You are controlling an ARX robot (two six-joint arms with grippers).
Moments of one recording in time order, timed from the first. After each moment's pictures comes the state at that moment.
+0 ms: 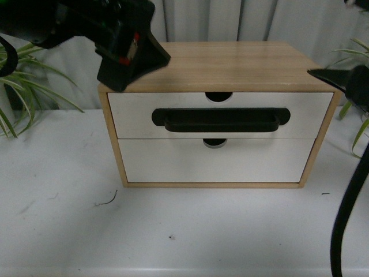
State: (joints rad) left arm -0.31 1.48 1.00 0.00 0.27 0.43; right arm 0.11 1.53 0.83 0.42 -0.36 -1.08
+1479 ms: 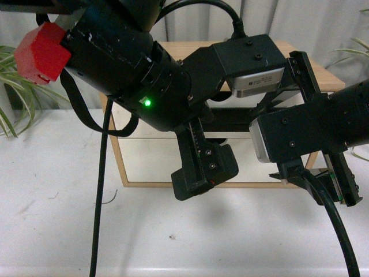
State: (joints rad) left arm -0.49 1.85 1.25 -0.27 0.28 0.89; right arm 0.22 1.82 1.03 -0.01 -0.43 -1.70
